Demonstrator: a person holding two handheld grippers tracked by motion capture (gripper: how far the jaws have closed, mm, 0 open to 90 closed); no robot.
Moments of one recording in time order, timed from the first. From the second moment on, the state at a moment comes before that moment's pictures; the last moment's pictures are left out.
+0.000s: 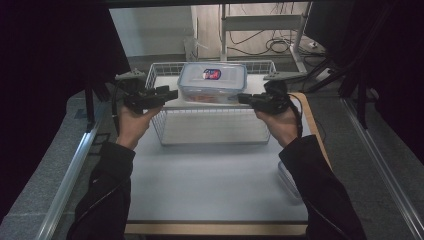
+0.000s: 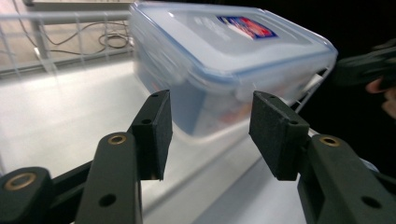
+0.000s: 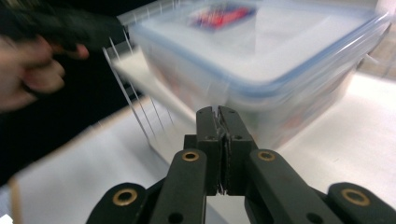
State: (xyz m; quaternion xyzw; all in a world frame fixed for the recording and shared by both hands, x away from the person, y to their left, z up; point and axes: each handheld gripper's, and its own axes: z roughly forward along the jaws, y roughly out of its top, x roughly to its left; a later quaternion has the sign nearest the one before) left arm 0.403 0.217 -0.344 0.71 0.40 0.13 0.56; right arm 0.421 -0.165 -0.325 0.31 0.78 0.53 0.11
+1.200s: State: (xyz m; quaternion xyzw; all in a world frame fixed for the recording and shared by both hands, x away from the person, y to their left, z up) left arm 0.300 0.177 -0.430 0.78 0.35 0.16 0.50; right arm 0.394 -0.156 -0.370 0.30 0.80 0.50 0.16
